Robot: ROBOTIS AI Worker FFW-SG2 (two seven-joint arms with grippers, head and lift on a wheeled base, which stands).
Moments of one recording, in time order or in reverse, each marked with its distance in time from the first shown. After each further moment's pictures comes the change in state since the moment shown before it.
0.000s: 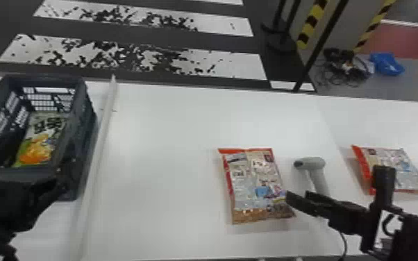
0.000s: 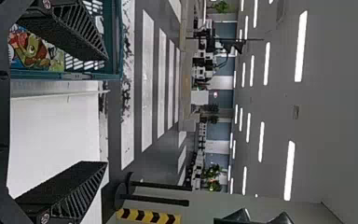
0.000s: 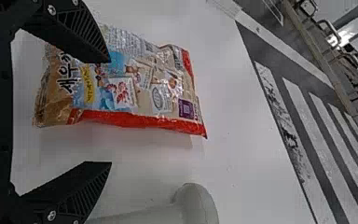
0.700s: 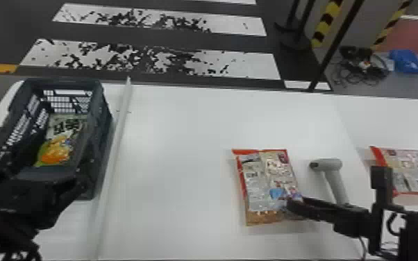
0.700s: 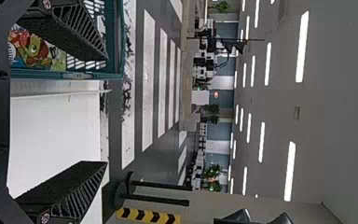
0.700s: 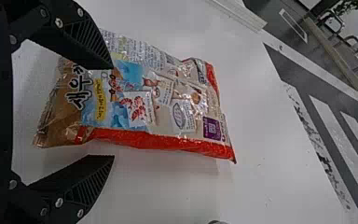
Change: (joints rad) left arm -0.001 0.000 0.000 0.005 0.005 0.000 0.000; right arm -0.064 -0.038 0.088 0.101 0.061 0.021 0.095
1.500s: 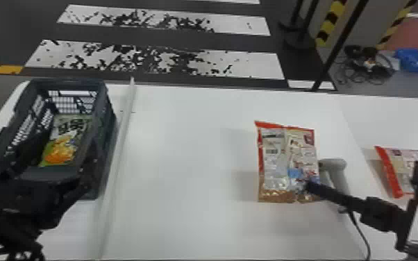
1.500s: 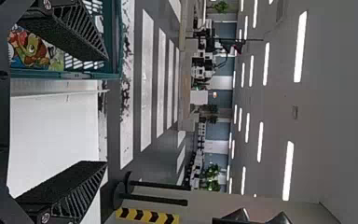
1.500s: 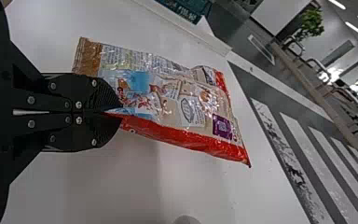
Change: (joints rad) left arm 0.009 0.000 0.000 -0.009 0.001 -0.006 0.000; right arm 0.004 -0.001 -0.142 -0.016 -0.143 0.009 0.089
